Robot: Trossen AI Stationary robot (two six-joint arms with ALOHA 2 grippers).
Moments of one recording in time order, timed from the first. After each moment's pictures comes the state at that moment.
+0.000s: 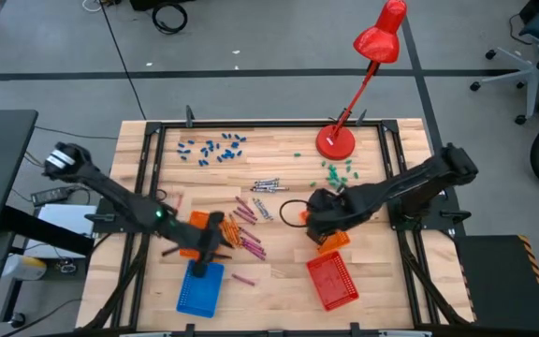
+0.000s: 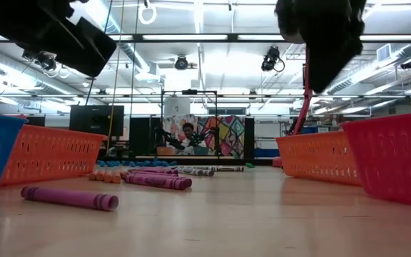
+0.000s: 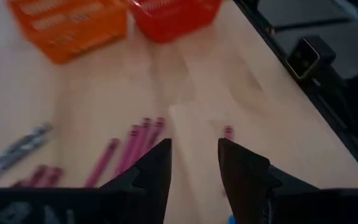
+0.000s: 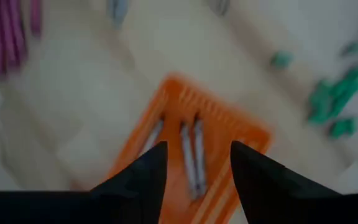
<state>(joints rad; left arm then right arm) -0.52 1.26 0.60 0.06 -0.20 -0.17 0.33 1.56 1.25 -1.07 0.39 0.98</state>
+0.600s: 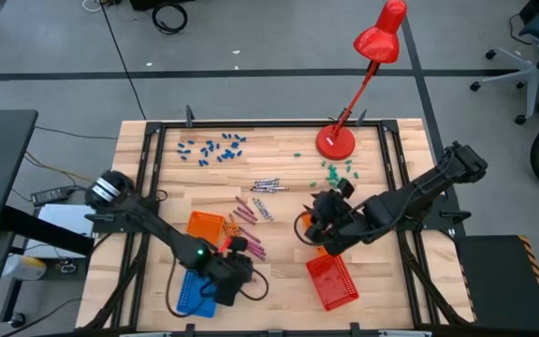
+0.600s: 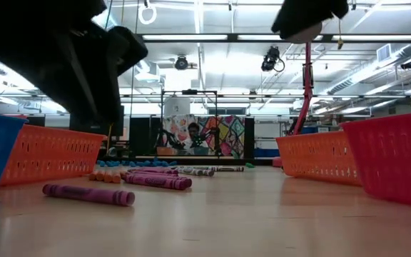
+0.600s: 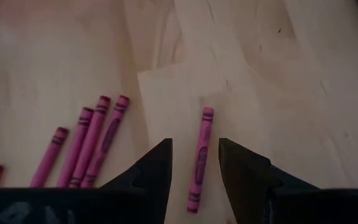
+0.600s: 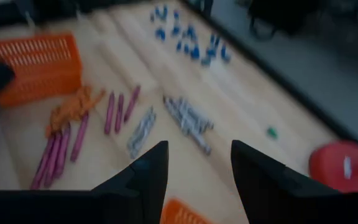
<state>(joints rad) -0.59 1.79 1.16 -0.42 -0.27 -0.29 0.49 1.49 1.25 -0.85 0.92 0.82</state>
